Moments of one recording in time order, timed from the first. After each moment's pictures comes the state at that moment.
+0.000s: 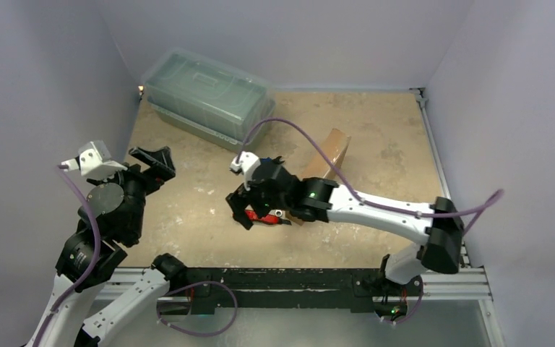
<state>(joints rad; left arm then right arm) -0.58 0.52 1.10 -0.67 -0.73 -0.58 1.16 1.46 1.26 -0.38 0.04 0.26</state>
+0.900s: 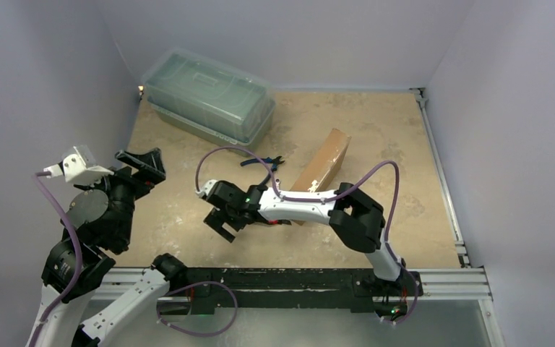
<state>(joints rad) -0.58 0.50 1.17 -0.75 -0.75 -0.59 1.22 2.07 1.59 -0.55 0.18 0.18</state>
